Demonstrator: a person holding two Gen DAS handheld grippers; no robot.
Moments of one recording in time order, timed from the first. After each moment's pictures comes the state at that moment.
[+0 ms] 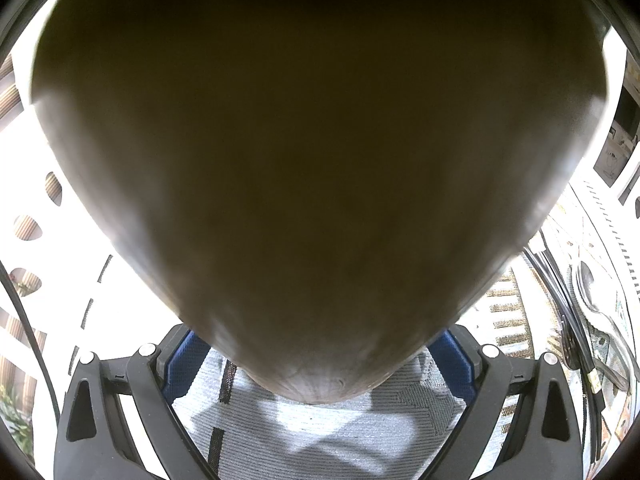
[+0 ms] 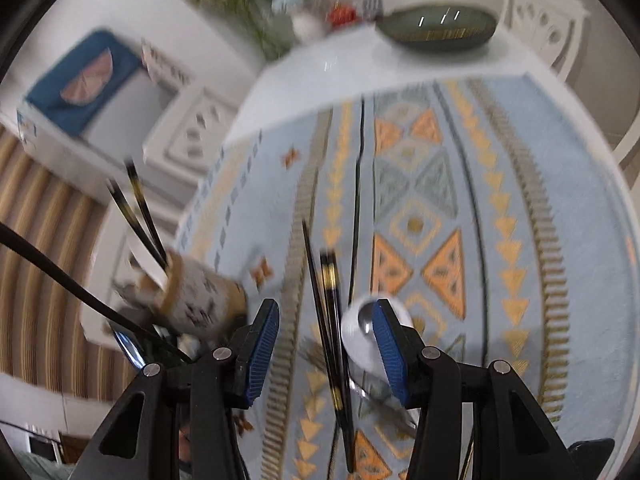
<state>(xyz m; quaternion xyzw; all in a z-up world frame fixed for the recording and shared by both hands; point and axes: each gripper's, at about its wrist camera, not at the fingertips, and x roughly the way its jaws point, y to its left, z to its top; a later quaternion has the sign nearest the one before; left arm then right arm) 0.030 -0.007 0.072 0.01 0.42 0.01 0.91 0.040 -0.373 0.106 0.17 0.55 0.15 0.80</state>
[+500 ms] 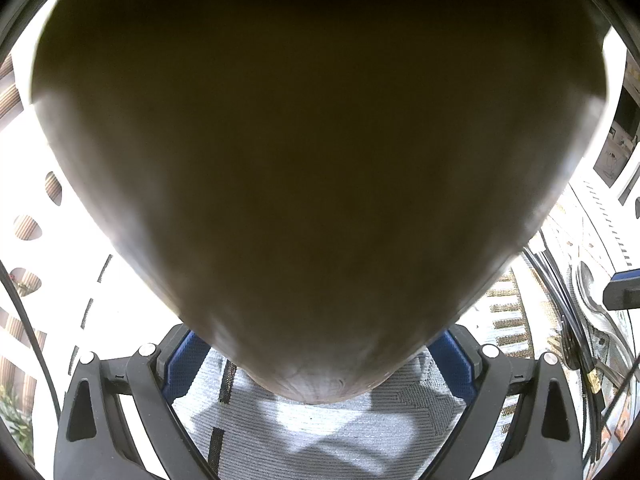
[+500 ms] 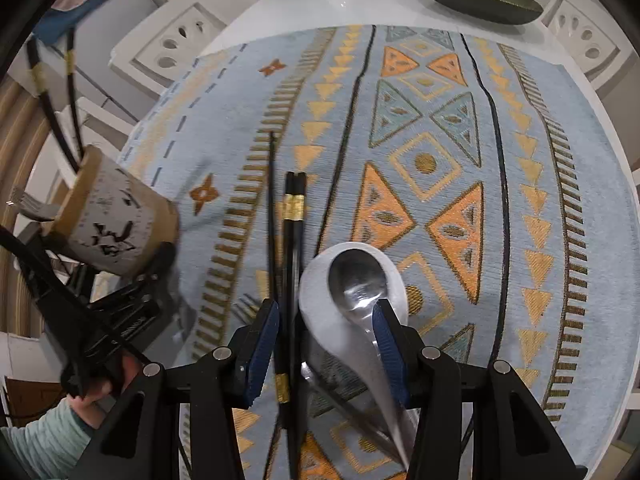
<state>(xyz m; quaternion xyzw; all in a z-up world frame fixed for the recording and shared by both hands) 0.030 -0.005 0.072 0.01 0.42 0.01 0.91 0.051 -0.347 0.045 0.06 0.61 0.14 0.78</state>
